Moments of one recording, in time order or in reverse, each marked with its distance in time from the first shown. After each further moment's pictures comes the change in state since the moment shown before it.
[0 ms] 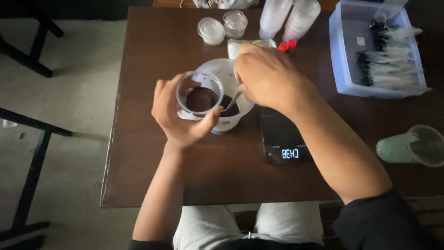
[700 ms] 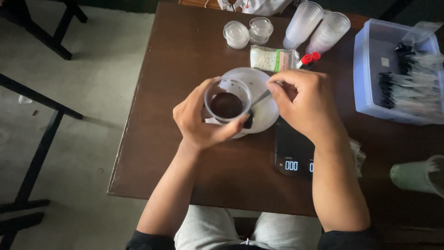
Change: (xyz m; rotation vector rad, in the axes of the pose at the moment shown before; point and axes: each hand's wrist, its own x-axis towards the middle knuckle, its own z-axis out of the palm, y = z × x) left_hand -0.008 -0.007 -0.001 -0.167 0.071 -0.038; right_hand -0.035 0.018 0.038 0.521 0.699 -0.248
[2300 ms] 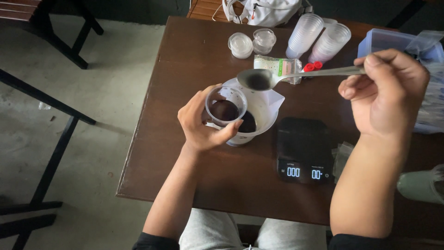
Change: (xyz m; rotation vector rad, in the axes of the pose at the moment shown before) left_hand -0.003 -0.004 -0.001 0.132 -0.101 -0.021; right_hand -0.015 0.045 -0.063 0.911 0.461 0.479
